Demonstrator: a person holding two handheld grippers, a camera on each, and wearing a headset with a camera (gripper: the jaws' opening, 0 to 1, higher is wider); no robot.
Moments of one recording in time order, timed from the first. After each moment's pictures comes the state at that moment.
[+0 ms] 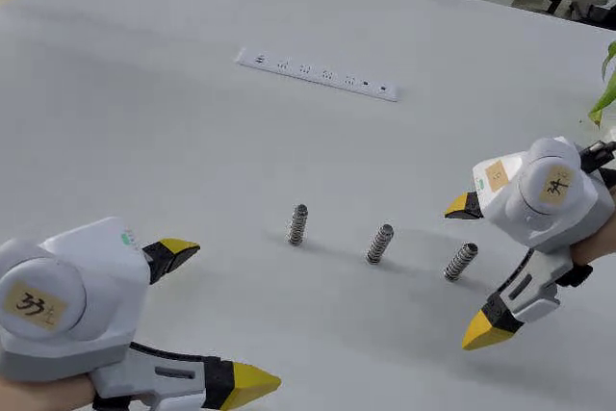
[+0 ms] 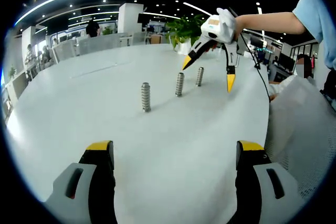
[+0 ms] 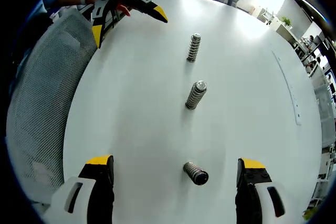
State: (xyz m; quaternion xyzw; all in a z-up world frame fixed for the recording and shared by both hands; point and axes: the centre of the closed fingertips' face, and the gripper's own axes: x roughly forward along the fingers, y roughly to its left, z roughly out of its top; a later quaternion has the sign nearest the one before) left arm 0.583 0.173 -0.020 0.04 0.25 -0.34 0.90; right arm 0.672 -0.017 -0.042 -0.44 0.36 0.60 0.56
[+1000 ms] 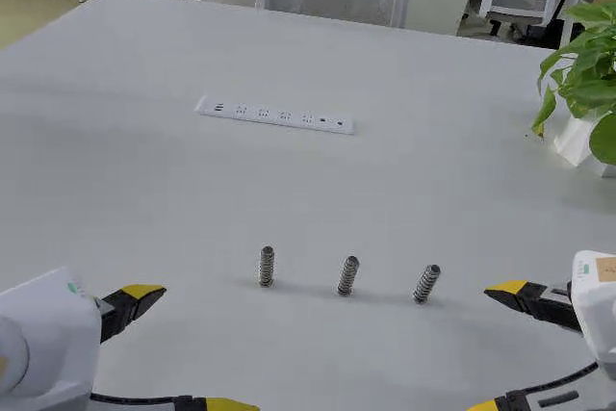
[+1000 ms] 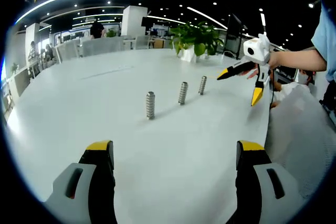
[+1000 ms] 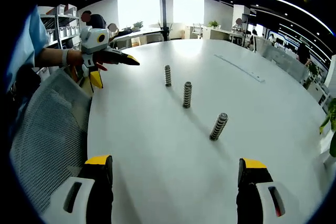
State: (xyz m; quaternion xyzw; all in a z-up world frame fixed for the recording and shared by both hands) left arm 0.587 0.179 -0.005 0.02 0.24 -0.33 0.91; right arm 0.614 -0.052 -0.020 -0.20 0.33 0.51 0.77
